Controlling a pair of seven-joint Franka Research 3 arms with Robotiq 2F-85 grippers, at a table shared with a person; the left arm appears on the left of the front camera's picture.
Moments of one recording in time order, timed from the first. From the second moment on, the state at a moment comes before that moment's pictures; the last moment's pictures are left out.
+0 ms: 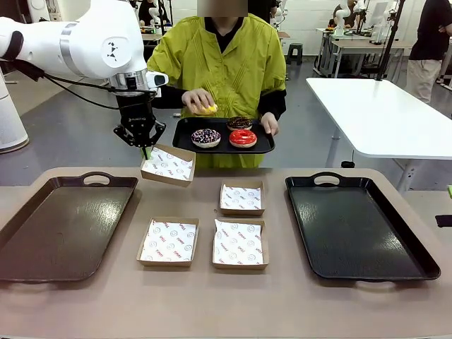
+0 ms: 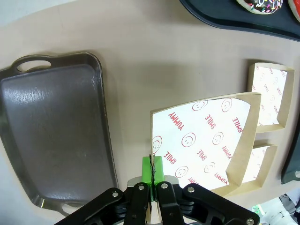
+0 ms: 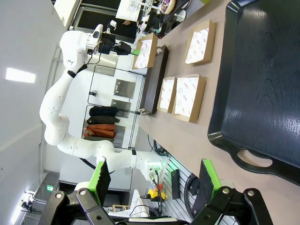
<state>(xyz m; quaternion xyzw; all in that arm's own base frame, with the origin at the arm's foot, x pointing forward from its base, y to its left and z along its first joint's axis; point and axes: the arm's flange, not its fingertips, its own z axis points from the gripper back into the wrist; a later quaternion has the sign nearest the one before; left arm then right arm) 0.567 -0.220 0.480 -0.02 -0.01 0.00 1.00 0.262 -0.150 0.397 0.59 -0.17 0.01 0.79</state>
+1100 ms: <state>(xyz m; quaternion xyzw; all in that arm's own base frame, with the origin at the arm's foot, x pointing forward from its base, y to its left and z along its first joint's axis) 0.567 -0.220 0.480 -0.02 -0.01 0.00 1.00 0.262 -0.150 0.397 0.59 -0.17 0.01 0.79</state>
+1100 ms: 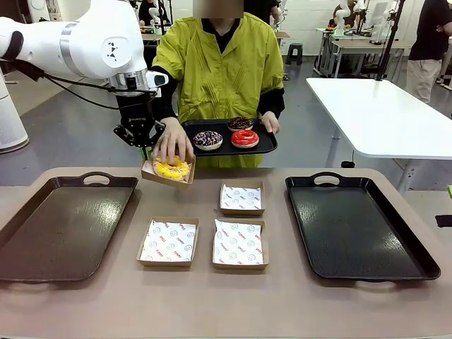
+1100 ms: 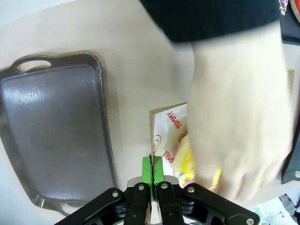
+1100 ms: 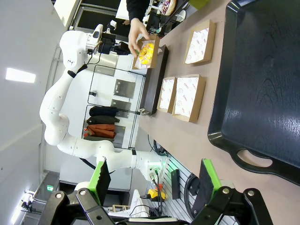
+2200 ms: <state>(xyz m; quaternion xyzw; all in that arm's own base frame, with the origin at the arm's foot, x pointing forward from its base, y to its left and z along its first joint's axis) 0.568 -0.218 0.480 -0.02 -0.01 0.00 1.00 0.267 -0.148 0.400 0.58 -0.17 0.00 0.79</state>
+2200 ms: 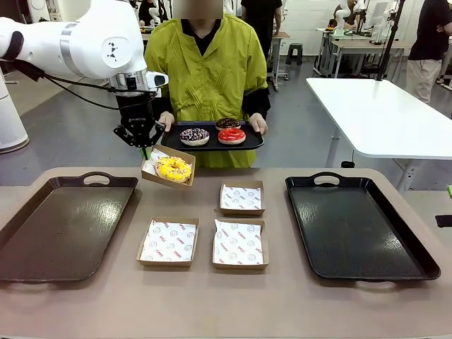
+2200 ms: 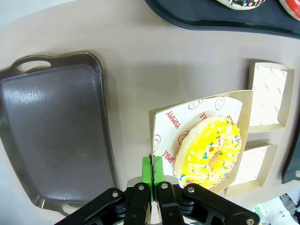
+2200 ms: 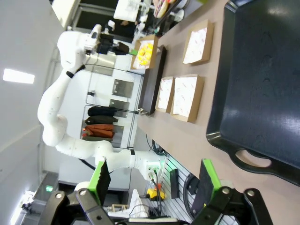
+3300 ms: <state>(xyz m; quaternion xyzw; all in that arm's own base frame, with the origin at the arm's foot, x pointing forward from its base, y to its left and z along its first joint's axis) 0.440 -0.039 0.465 -0.03 0.02 0.02 1.00 0.490 0.069 0.458 0.30 -0.08 -0.02 0.95</state>
